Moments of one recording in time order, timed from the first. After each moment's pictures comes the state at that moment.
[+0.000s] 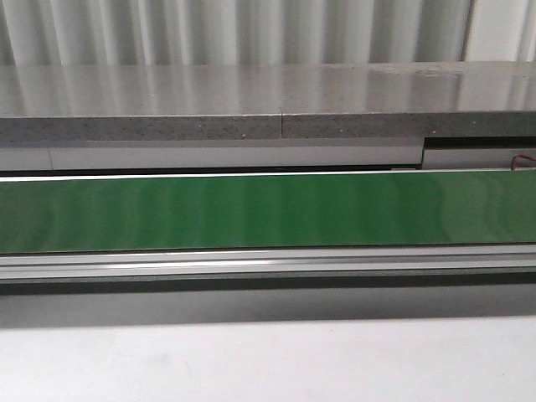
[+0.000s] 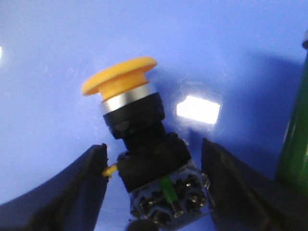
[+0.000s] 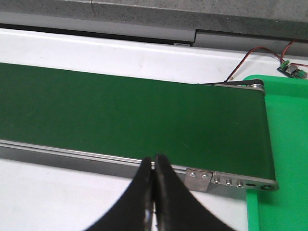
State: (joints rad) left arm 0.37 1.84 -1.11 -0.05 0.56 0.19; right arm -0.05 0.51 -0.62 0.25 0.68 -0.23
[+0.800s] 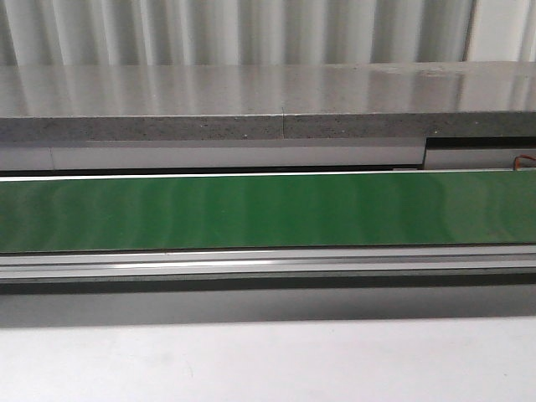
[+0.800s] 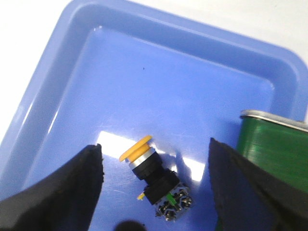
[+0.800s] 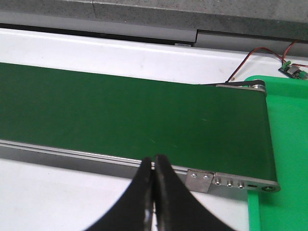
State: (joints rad) left arm 0.38 1.58 -1.11 -0.09 0.55 0.19; right arm -0.05 0.51 -0.62 0.25 0.68 -0.23
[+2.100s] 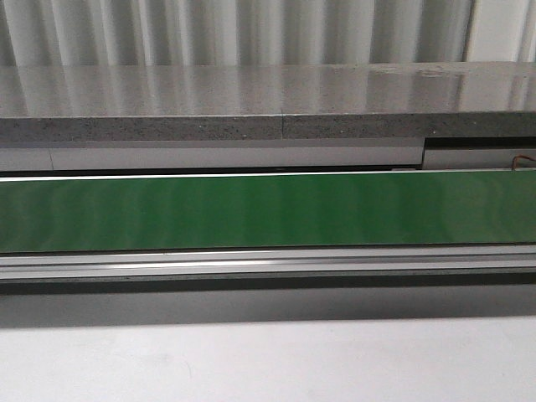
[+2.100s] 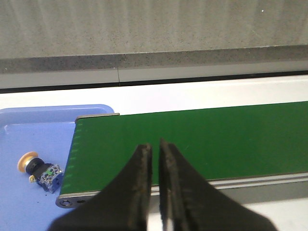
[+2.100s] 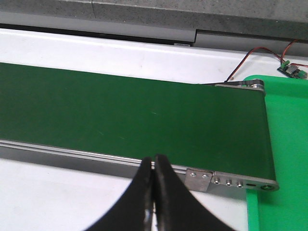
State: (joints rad) left arm 0.03 0.23 -0.51 -0.18 0.68 0.19; right arm -0.05 0.51 -0.62 0.25 0.68 -0.23
